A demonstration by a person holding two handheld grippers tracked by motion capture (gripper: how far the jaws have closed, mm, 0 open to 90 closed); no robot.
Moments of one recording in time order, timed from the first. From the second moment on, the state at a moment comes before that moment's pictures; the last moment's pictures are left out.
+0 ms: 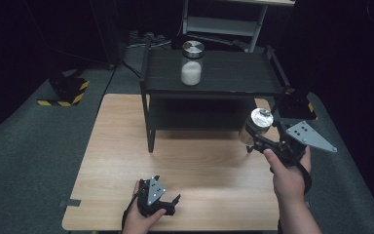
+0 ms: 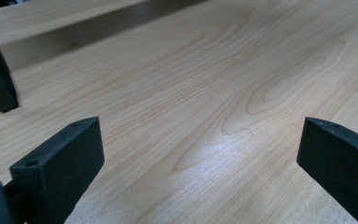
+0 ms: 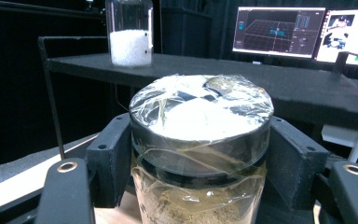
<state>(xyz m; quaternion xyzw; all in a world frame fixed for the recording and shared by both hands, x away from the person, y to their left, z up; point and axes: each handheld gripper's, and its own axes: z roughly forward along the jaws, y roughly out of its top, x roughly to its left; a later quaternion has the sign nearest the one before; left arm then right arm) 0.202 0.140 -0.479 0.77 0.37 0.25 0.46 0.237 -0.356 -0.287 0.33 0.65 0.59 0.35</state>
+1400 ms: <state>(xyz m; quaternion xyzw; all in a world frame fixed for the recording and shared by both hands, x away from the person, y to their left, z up) 0.203 0.143 -0.479 0.77 0.36 0.25 0.47 0.284 -0.325 -0.219 0.34 0.61 0.61 0.38</state>
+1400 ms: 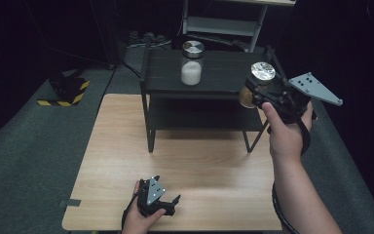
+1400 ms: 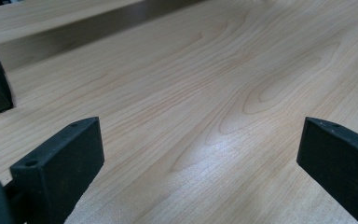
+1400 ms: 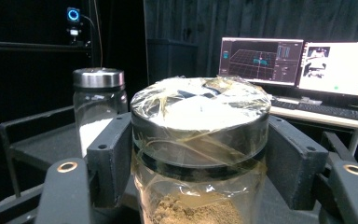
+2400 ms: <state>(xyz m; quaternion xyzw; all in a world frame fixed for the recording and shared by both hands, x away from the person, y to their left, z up) 0.204 0.146 -0.480 0.76 0.37 0.24 0.47 0.339 -0.304 -0.201 0.36 0.61 0.59 0.39</state>
